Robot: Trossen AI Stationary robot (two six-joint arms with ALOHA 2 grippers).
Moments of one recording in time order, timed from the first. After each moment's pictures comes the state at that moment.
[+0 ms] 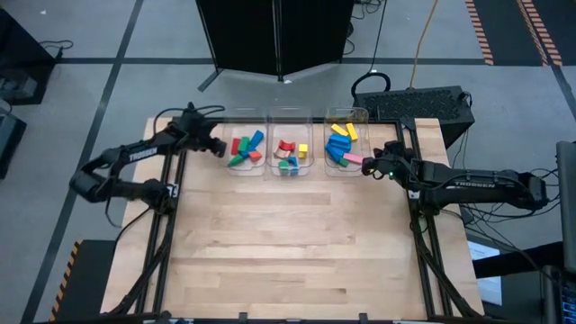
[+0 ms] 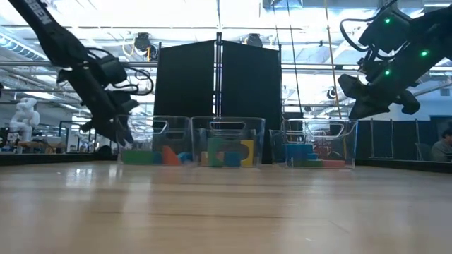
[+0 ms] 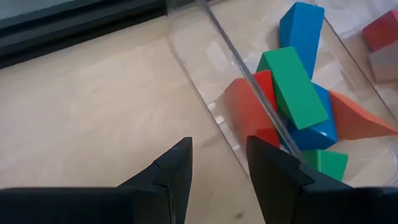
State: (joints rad) left arm 1.04 1.22 0.49 -0.17 0.21 -0.11; right arm -0.27 0.76 0.36 -0.37 0.75 0.79
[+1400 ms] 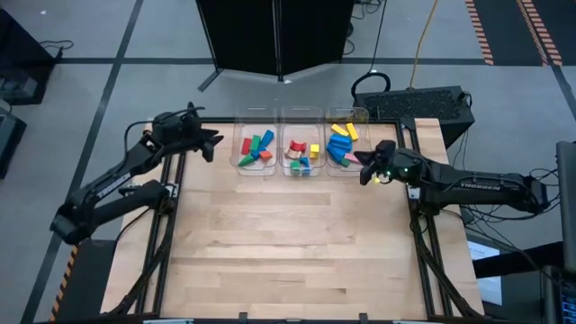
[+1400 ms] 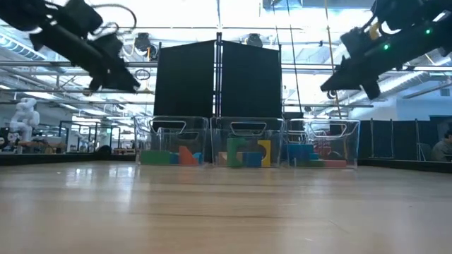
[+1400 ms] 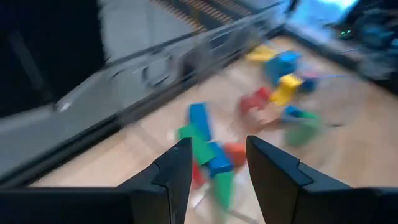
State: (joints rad) left arm 0.94 0.72 0.49 -0.24 0.33 -0.07; right arm -0.26 0.67 0.36 -0.04 0.35 0.43
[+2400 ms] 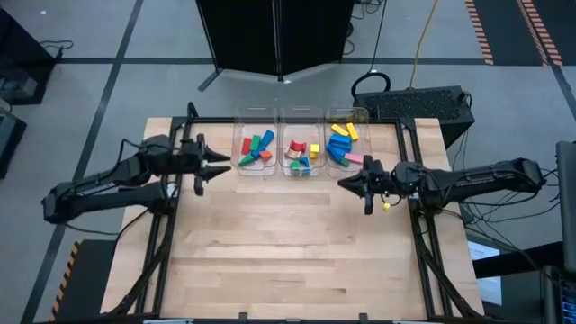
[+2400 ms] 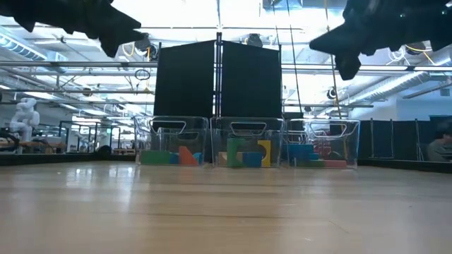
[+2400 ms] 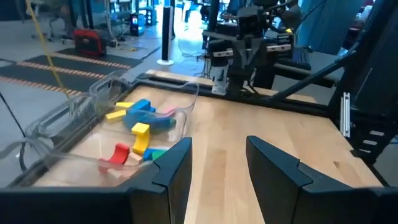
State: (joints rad) left arm 0.39 0.52 0.49 -0.12 0.31 -0.07; right arm 0.02 0.77 0.36 0.28 0.10 0.35
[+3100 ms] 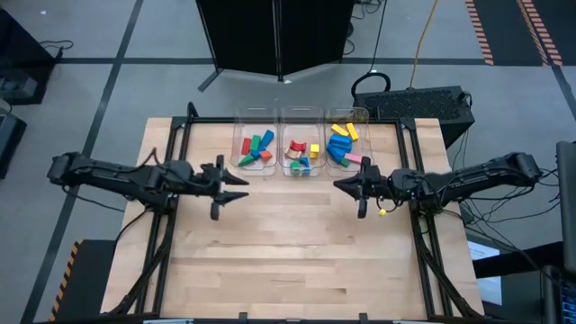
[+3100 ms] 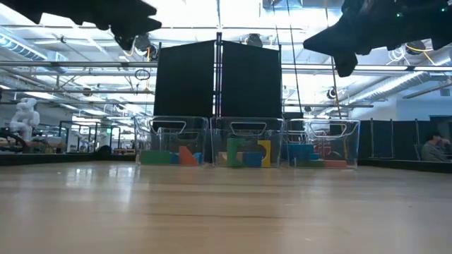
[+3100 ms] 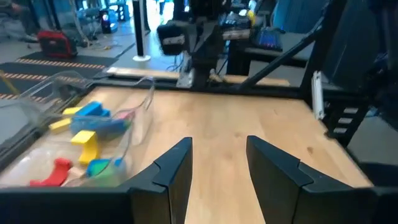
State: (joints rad) left arm -0.08 0.77 0.49 0.11 -0.06 -0.08; right arm 0.10 0.87 0.36 0.42 0.26 0.27
